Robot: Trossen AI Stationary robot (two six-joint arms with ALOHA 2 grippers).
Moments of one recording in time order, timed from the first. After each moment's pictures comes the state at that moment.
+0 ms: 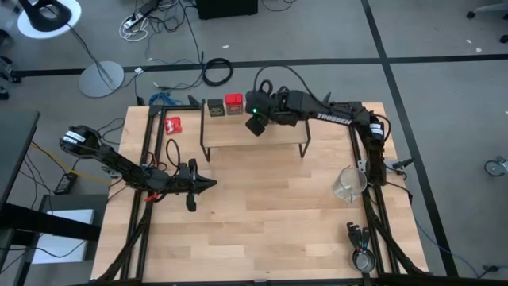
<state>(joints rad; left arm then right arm) -0.38 1.17 0.02 1.13 -0.46 -0.29 -0.22 1.96 2.06 -1.13 0.59 0.35</state>
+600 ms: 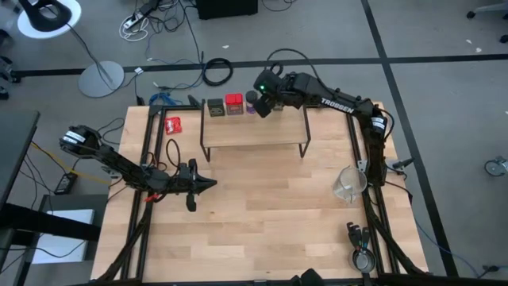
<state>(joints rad) -0.38 1.17 0.02 1.13 -0.46 -0.29 -0.39 1.95 2.06 -1.11 0.53 0.31</state>
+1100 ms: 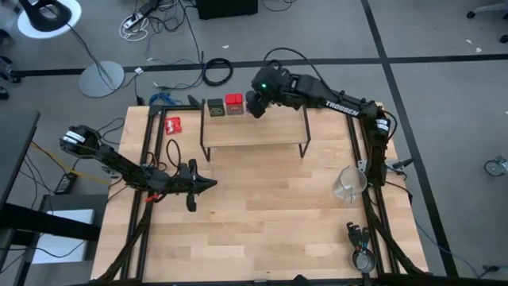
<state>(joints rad) -0.38 1.17 0.02 1.12 -0.46 -0.29 -0.35 1.91 2.06 -0.93 0.47 0.17</state>
